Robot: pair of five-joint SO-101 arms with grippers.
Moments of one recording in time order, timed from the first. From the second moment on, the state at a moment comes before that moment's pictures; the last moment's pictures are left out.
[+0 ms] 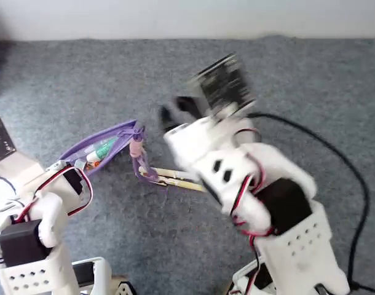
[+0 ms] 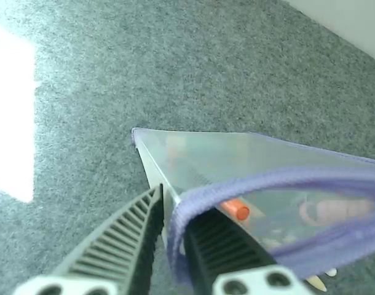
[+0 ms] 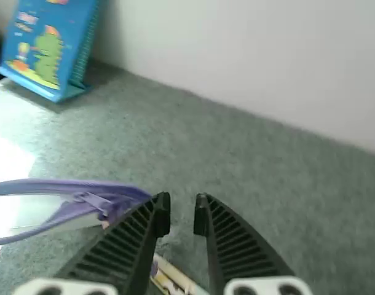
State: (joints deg) left arm -16.7 -61.3 33.1 88.7 25.7; right arm -31.4 -39.4 6.2 68.5 -5.3
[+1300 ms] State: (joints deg) left arm -16.7 -61.8 34.0 88.7 25.7; right arm -29.7 18.5 5.0 70.6 12.6
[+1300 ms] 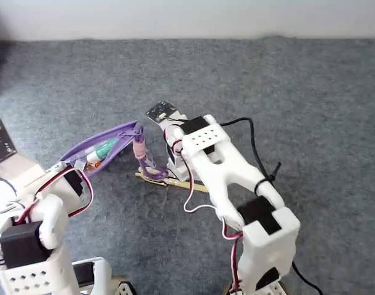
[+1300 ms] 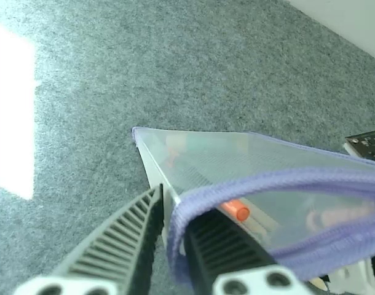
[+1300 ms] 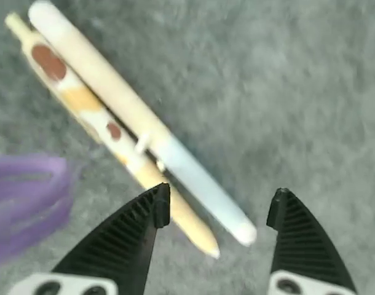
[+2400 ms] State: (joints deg) left arm -16.7 -61.8 34.1 88.7 25.7; right arm -28.7 25.0 -0.2 74.2 13.0
